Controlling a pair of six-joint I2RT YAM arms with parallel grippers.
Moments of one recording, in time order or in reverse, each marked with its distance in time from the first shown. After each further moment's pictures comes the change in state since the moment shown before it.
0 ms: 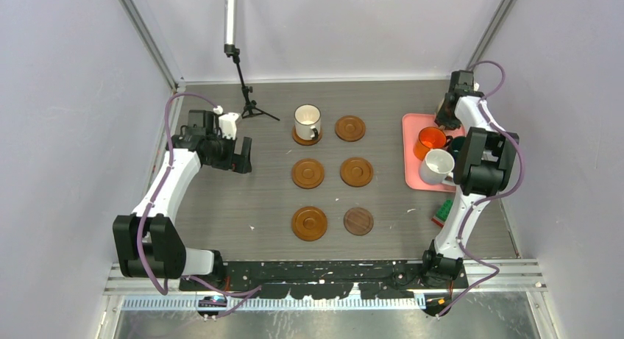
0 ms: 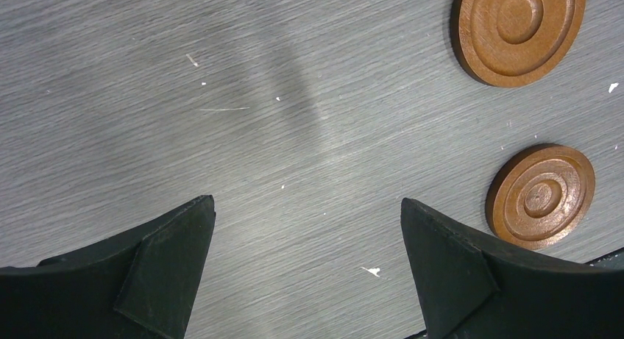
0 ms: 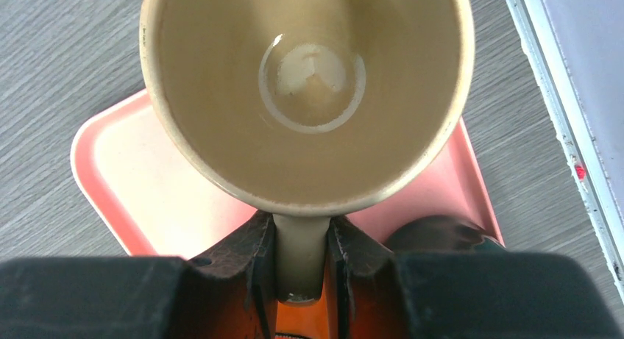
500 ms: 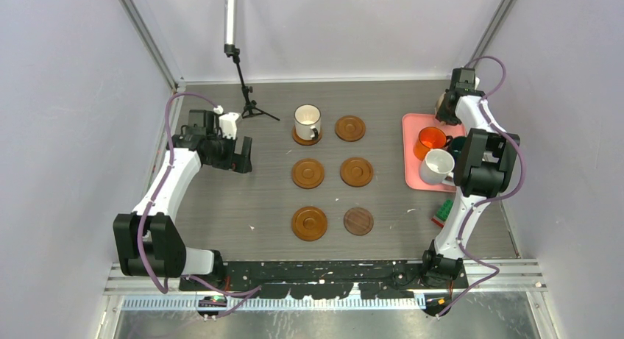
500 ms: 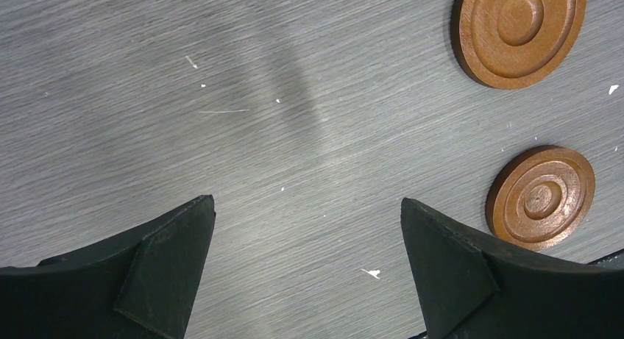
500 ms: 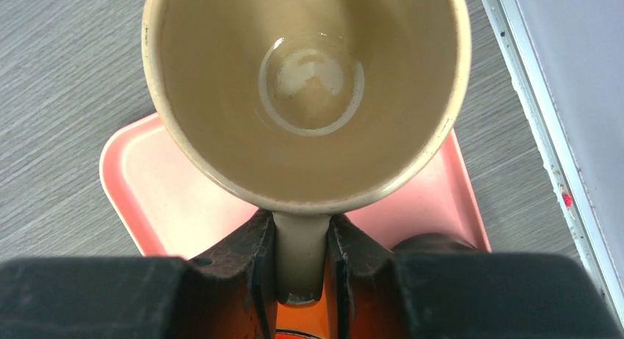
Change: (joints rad) left arm 0.000 0.008 0.000 0.007 0.002 -0.004; right arm 0.001 -0.027 -0.003 0.045 -0.007 -0.044
